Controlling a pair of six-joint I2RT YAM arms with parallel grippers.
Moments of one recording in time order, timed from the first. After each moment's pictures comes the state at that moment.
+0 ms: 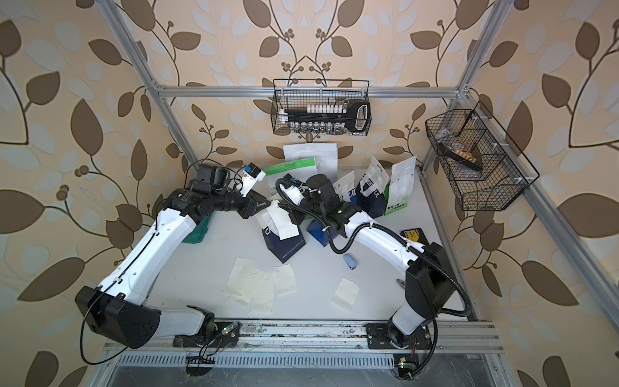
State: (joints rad) left arm -0.27 1.34 1.40 -0.81 0.54 0.21; right arm 0.68 1.62 1.34 -0.13 -0.35 -0.07
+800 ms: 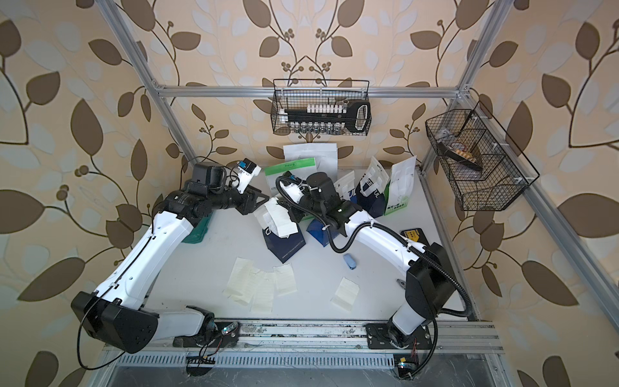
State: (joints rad) left arm -0.26 1.31 1.39 -0.73 0.47 0.16; right arm 0.69 1.62 1.35 -0.12 -0.36 -0.07
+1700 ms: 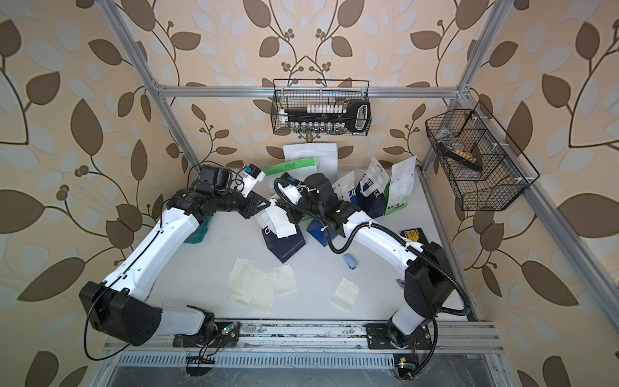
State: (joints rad) left arm -0.26 1.36 1.36 -0.77 0.53 0.15; right arm 0.70 1.63 1.35 -0.12 -0.35 -0.07
